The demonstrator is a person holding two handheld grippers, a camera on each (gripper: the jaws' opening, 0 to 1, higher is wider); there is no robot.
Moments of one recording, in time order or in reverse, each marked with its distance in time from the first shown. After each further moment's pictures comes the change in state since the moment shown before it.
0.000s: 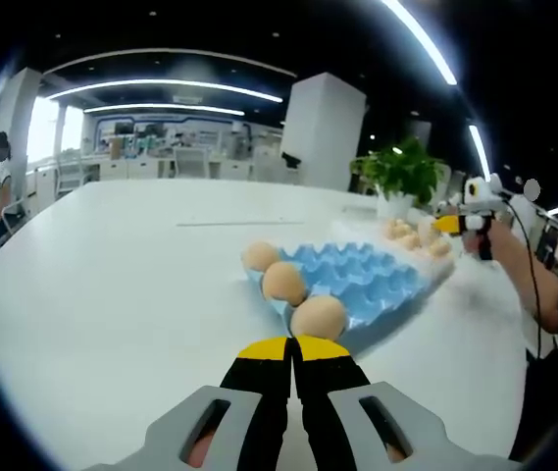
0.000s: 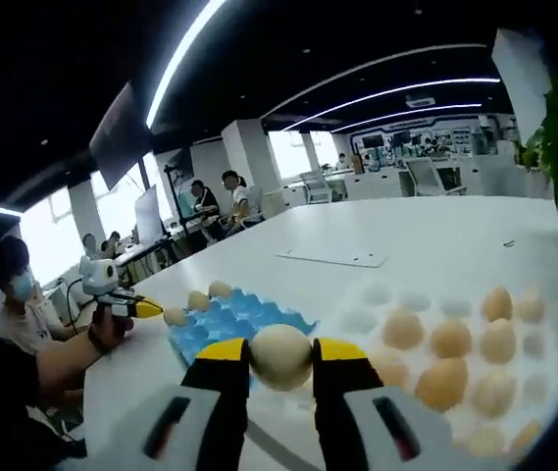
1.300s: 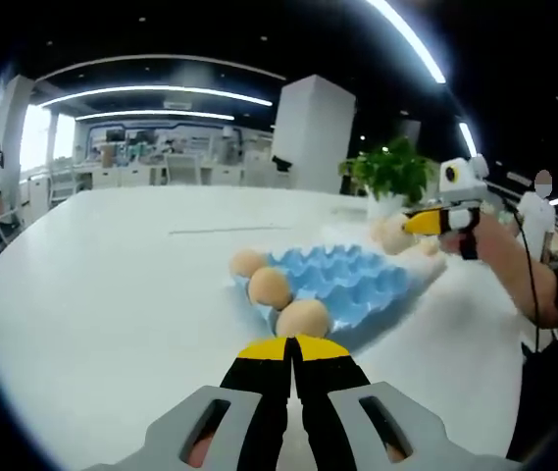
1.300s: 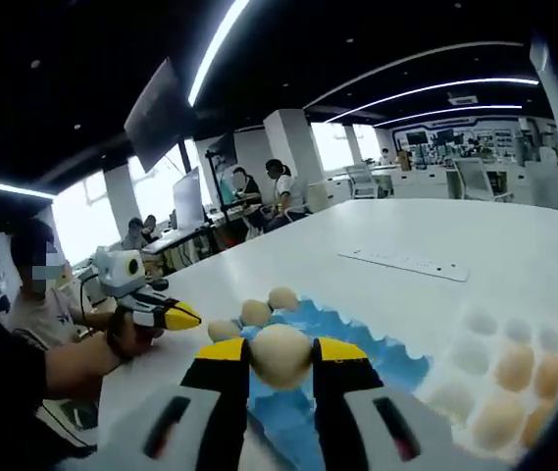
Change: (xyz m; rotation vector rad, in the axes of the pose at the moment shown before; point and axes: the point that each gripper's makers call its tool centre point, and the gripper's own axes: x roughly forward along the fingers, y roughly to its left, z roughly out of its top) left arm -0.007 -0.004 0.015 0.065 -0.056 -0.021; right arm 0.080 0.086 0.008 -0.071 0.043 0.192
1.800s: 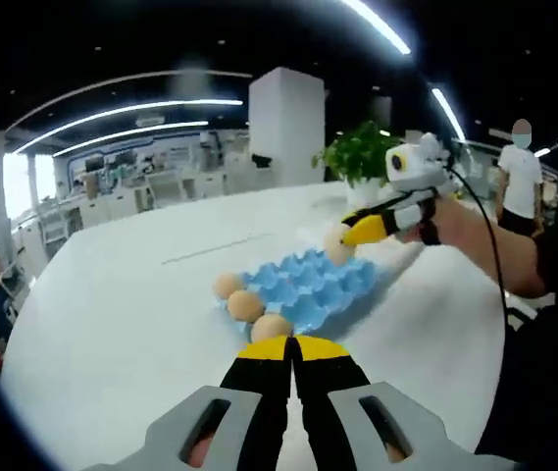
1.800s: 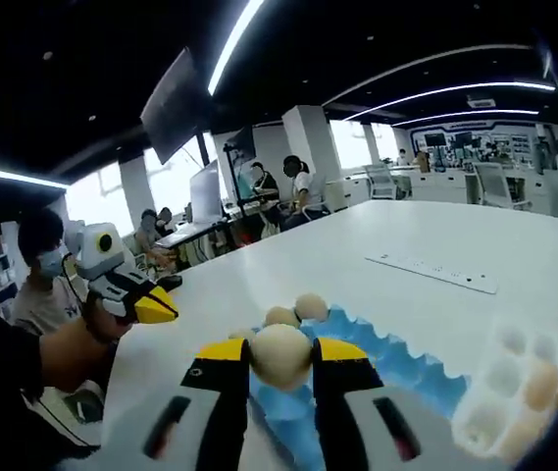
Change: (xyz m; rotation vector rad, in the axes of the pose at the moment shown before) left arm -0.028 -0.029 0.021 0.137 0.080 -0.032; right arm 0.025 0.023 0.007 -0.031 0.011 0.062
